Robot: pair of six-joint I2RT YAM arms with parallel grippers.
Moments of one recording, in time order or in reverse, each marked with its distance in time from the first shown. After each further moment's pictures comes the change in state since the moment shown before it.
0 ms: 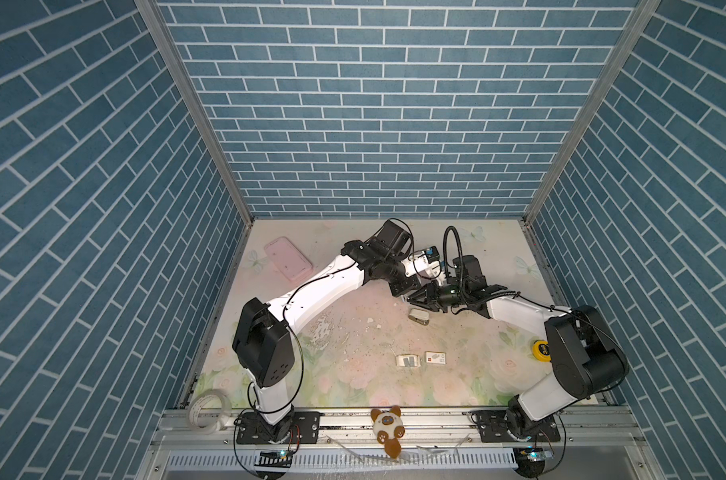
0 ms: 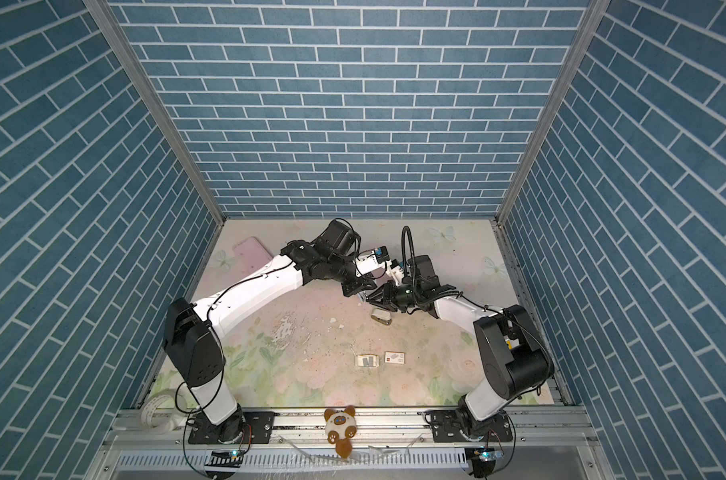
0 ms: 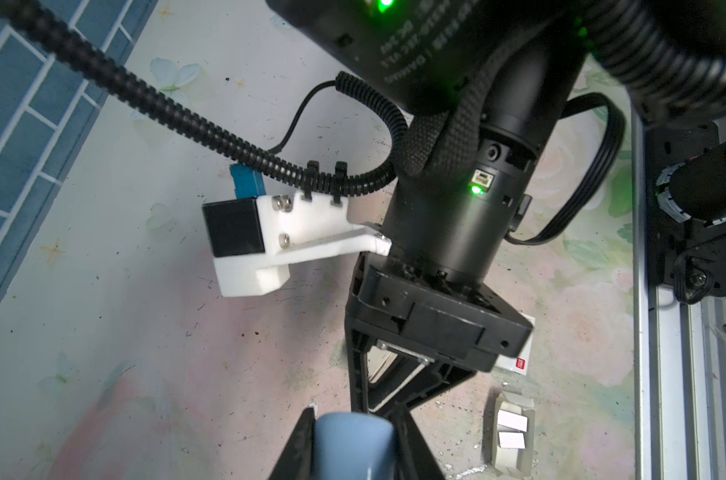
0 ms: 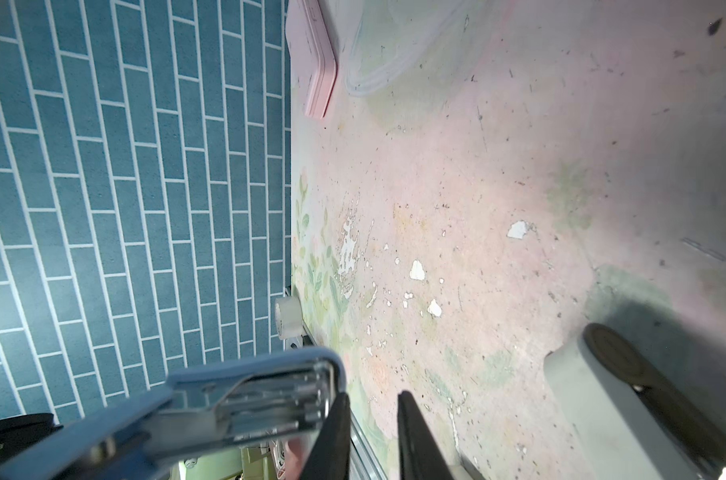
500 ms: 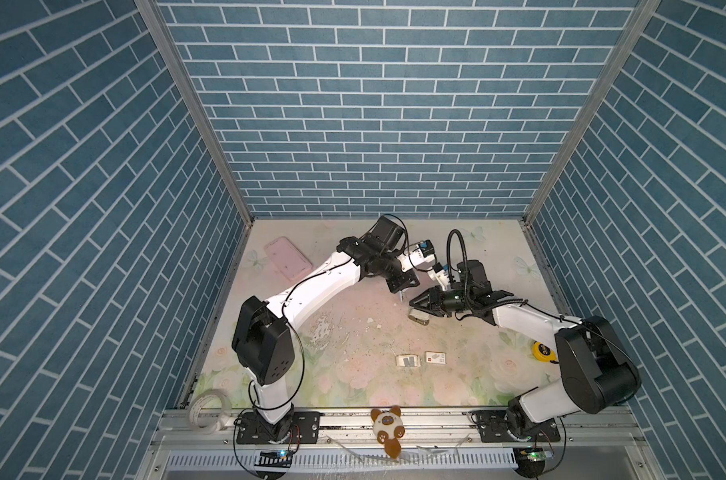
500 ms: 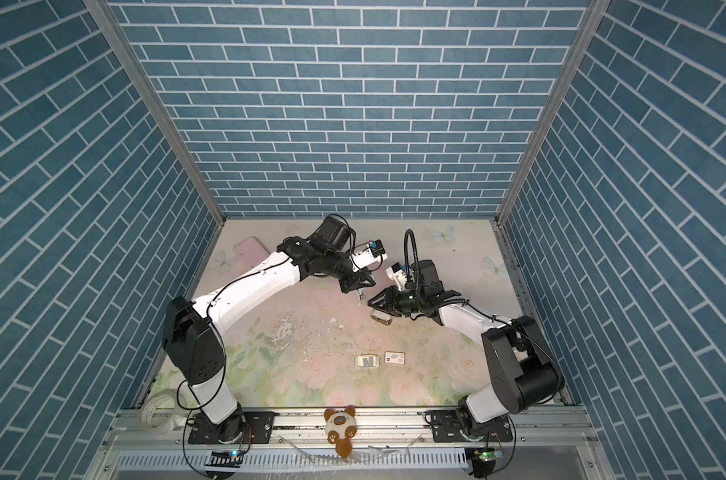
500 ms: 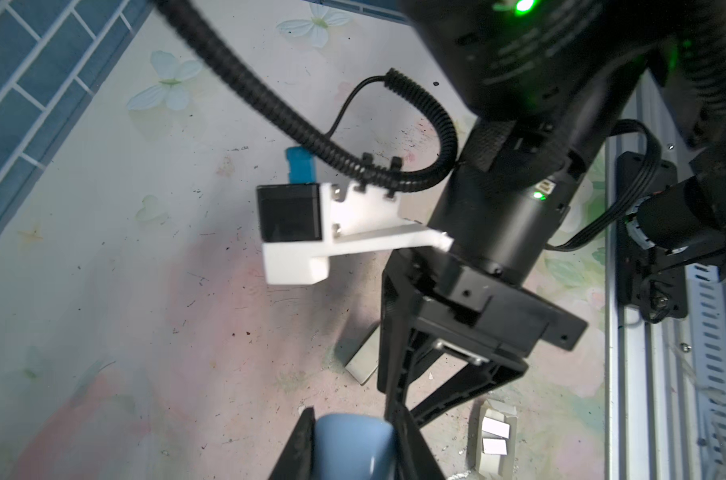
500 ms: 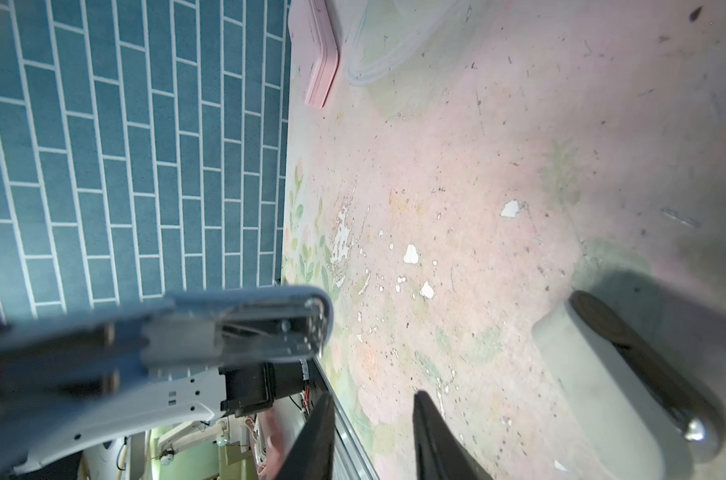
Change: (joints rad) left arm 0.082 0.023 0.027 -0.019 0.133 -0.058; right arm -0.014 -0.121 -0.098 -0.016 0.018 -0.075
